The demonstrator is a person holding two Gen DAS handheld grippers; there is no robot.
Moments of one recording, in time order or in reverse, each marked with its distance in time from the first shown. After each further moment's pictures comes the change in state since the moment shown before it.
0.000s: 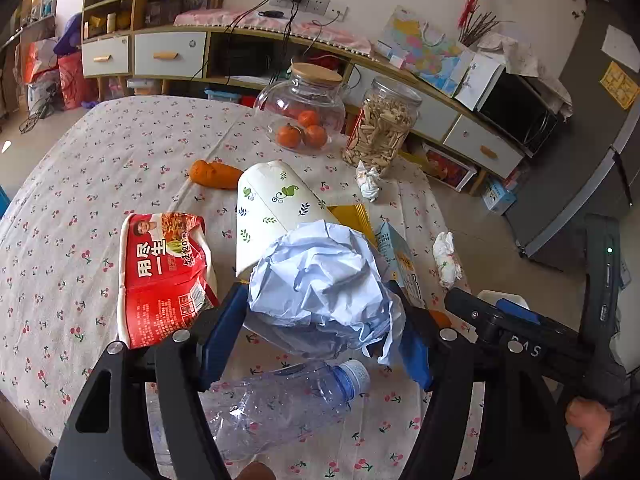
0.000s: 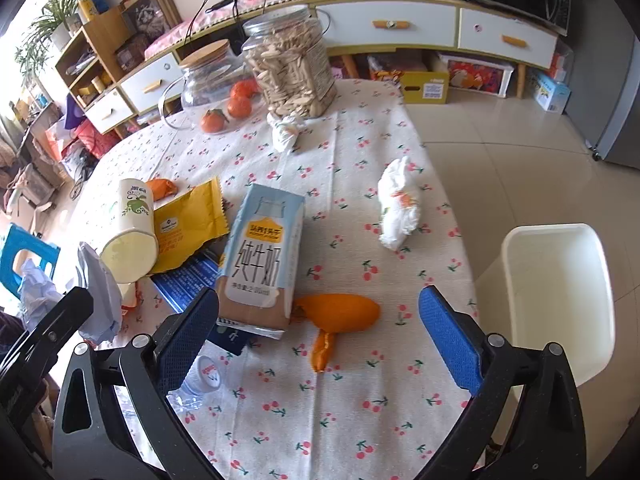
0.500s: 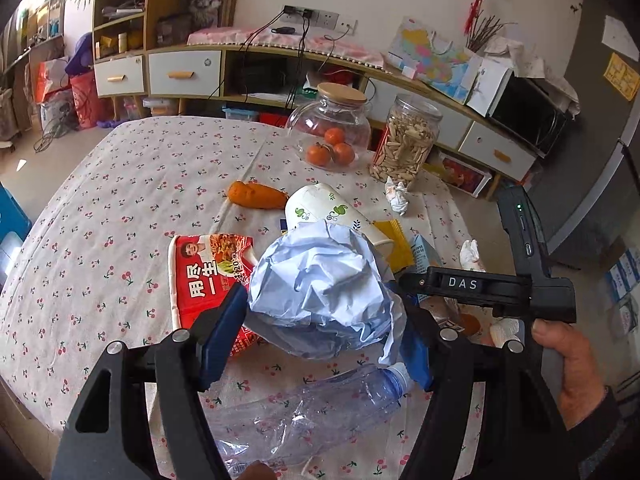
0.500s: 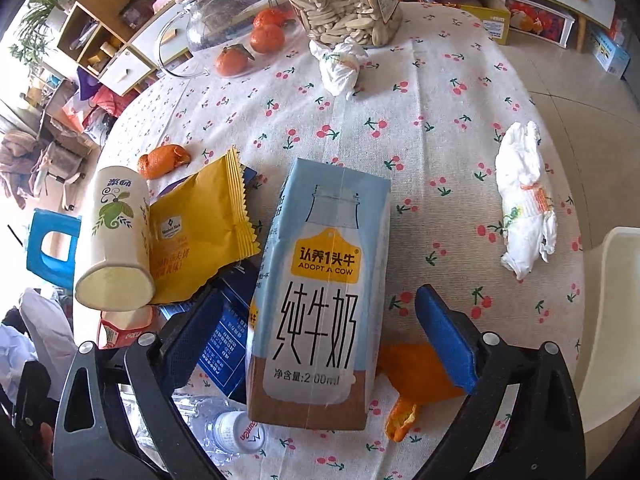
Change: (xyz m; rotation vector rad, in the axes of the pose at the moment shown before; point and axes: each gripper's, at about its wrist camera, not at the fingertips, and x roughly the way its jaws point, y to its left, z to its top) left arm -0.009 0.026 0.005 0.030 -0.025 0.062; right arm 0.081 0.025 0.030 0.019 0.230 0.158
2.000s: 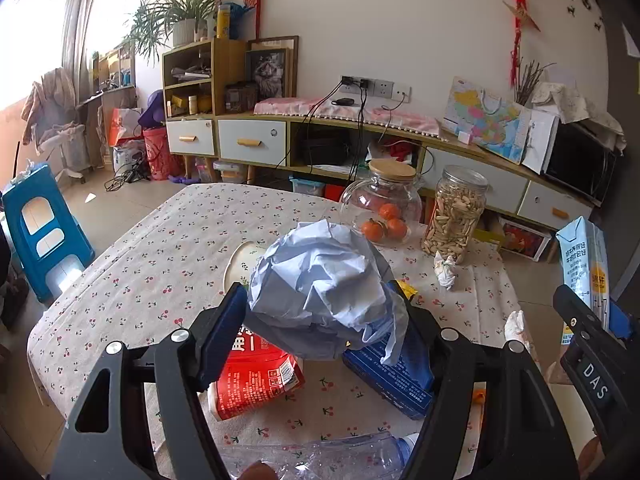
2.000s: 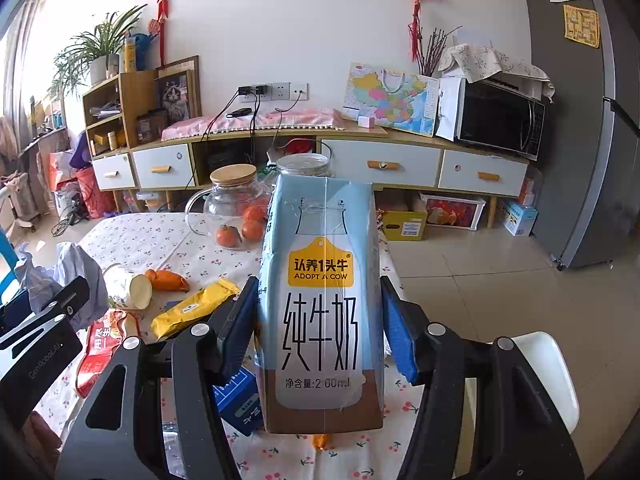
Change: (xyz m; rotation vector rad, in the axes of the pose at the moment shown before) left arm -0.015 -0.037 0.006 -0.040 -0.287 0.278; right arm -0.135 0.029 -0.072 -0.180 -0.755 -0.327
